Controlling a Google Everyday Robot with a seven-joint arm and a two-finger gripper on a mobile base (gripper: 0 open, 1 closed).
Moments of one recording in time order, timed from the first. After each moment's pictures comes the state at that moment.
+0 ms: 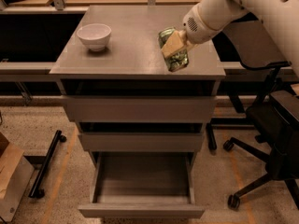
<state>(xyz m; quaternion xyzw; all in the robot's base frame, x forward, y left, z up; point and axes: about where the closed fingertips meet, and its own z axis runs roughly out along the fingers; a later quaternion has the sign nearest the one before) 0.663 -0.086 0.921 -0.28 0.91 0.17 0.27</state>
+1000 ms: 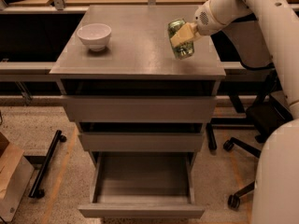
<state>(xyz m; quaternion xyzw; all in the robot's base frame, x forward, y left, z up) 0.742 -0.124 0.915 -0.29 0.89 0.19 0.31</state>
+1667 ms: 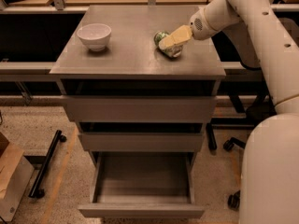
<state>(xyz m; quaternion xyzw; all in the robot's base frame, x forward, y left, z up) 0.766 -0.115 0.888 -0.29 0.88 0.21 0.31</state>
